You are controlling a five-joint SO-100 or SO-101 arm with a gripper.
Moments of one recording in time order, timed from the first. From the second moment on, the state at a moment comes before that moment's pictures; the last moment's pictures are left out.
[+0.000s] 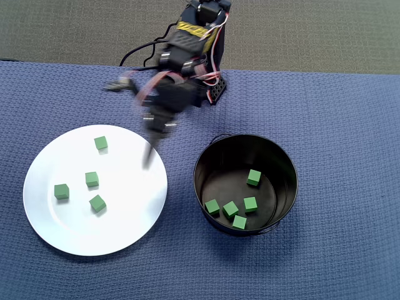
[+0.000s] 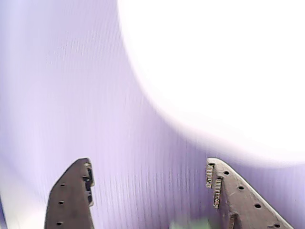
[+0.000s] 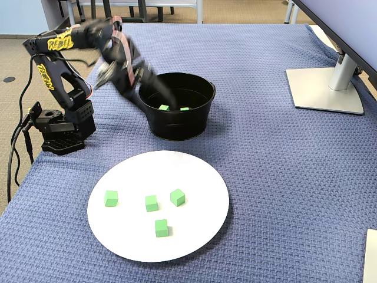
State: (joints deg) arm 27.4 113.6 104.9 58.6 -19.7
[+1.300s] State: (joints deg) arm 43.1 73.7 90.1 48.6 -50.5
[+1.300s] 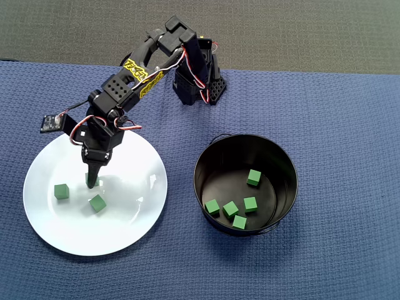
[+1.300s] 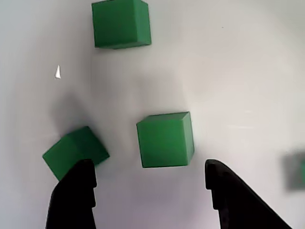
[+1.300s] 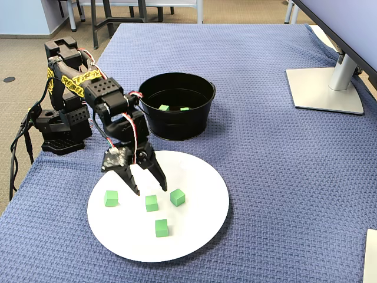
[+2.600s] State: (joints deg) arm 44.5 67.9 90.4 43.0 -51.6
